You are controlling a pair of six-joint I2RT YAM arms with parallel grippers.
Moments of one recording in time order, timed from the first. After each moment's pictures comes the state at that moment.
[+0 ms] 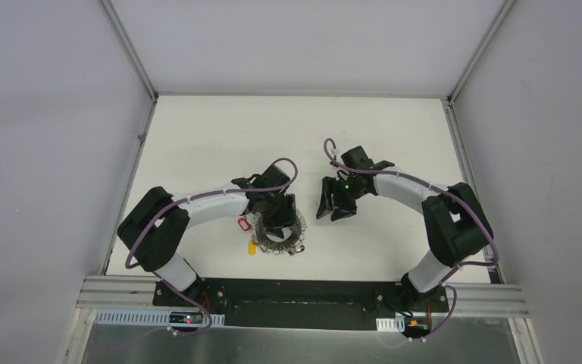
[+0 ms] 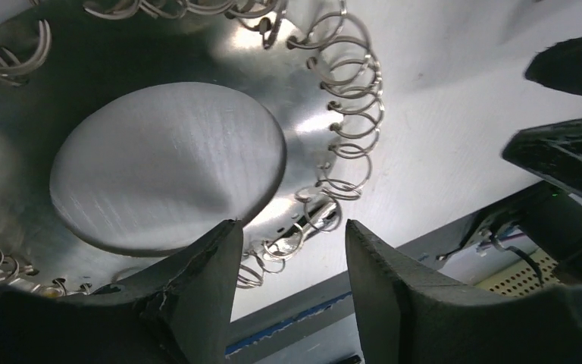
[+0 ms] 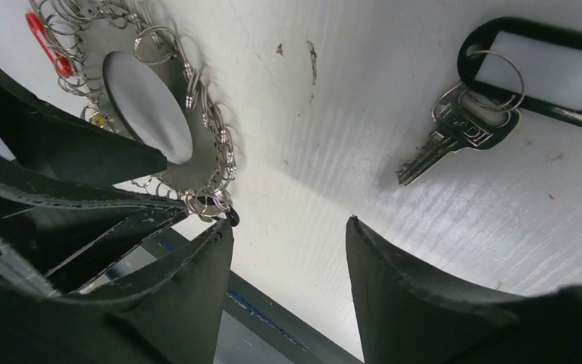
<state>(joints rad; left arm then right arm) -0.77 1.60 0.88 -0.36 0.29 -0.75 0.52 1.64 0.96 -0.55 -0.49 0.46</state>
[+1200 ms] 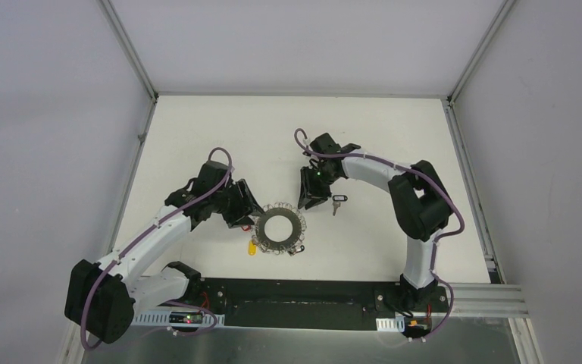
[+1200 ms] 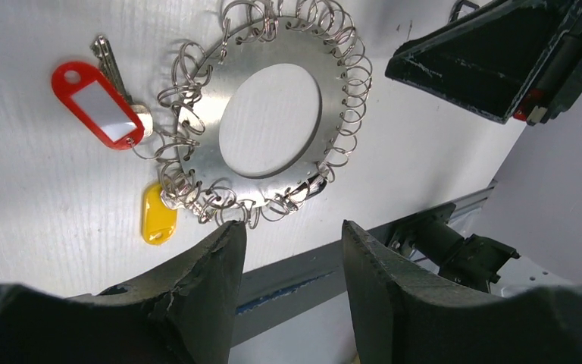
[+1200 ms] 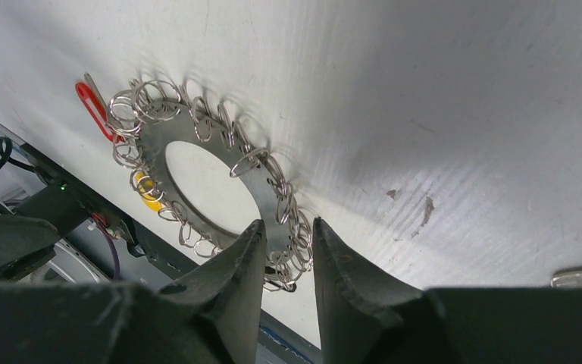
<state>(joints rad) -0.45 1.05 0.68 -0.48 0.33 -0.81 0.63 1.92 1.31 -0.63 -0.45 0.51</state>
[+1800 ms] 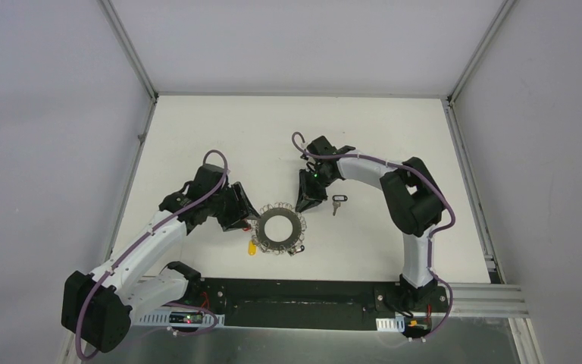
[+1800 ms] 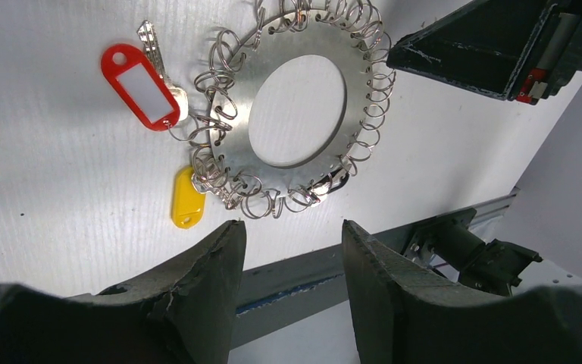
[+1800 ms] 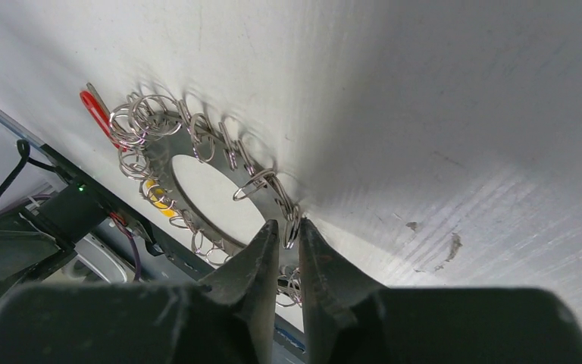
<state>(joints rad) -0.45 0.97 0.67 -0.57 0.27 -0.79 0.64 2.00 1.33 -0.61 -0.51 0.56</state>
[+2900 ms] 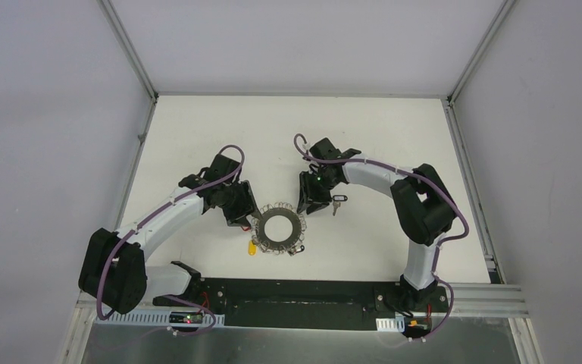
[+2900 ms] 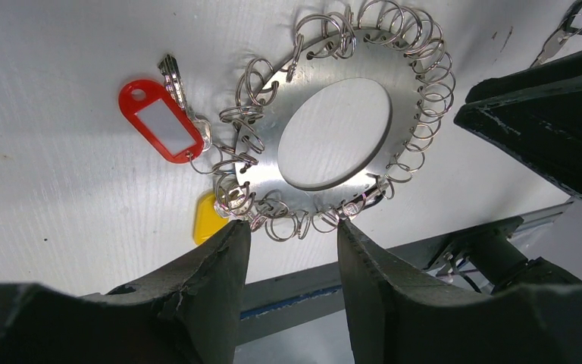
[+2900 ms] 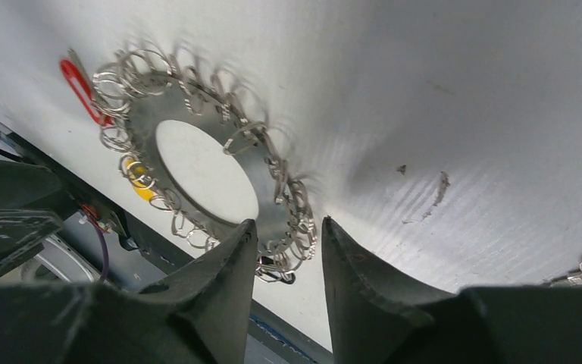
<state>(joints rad) -0.45 1.24 0.78 -0.60 0.27 -0.70 0.66 1.89 1.27 -0.61 -0.44 0.53</state>
